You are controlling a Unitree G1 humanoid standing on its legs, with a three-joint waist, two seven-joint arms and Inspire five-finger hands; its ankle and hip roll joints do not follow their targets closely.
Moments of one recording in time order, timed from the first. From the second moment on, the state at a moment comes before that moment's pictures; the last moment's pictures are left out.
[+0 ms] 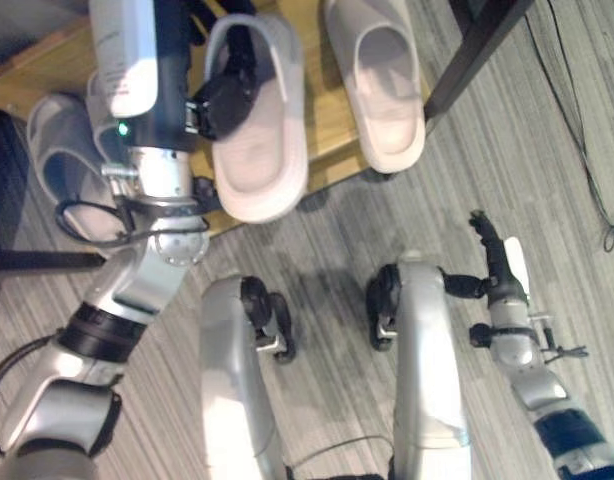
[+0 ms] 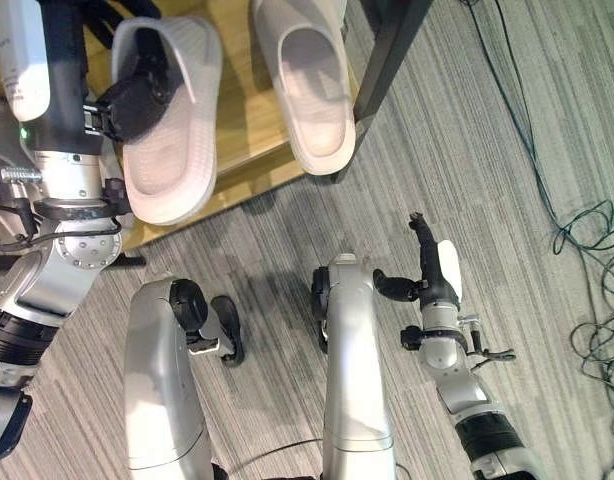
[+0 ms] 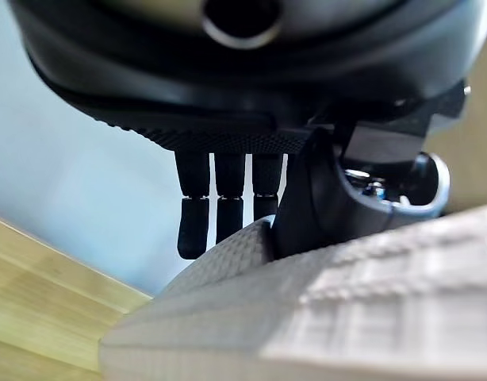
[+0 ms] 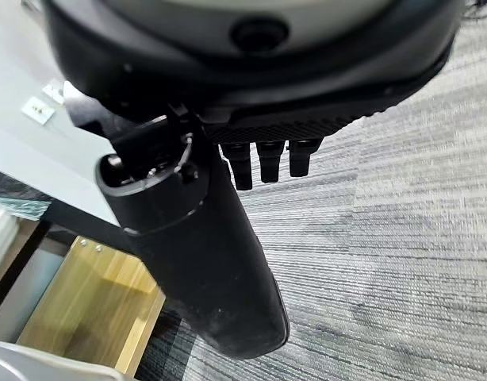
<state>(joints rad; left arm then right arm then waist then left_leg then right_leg) -0.76 0.83 -0.34 0.06 0.33 -0.02 0.72 -0.17 -0.58 0.20 0.28 0.00 -0.18 -0.41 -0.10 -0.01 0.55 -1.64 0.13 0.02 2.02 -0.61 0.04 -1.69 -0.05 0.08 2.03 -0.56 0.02</state>
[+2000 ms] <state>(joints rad) -0.68 0.84 -0.44 0.06 0.36 -0.01 0.60 -0.09 -0.69 0.24 0.17 -0.03 -0.19 -0.35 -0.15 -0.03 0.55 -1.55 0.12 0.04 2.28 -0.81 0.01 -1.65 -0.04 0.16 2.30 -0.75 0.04</state>
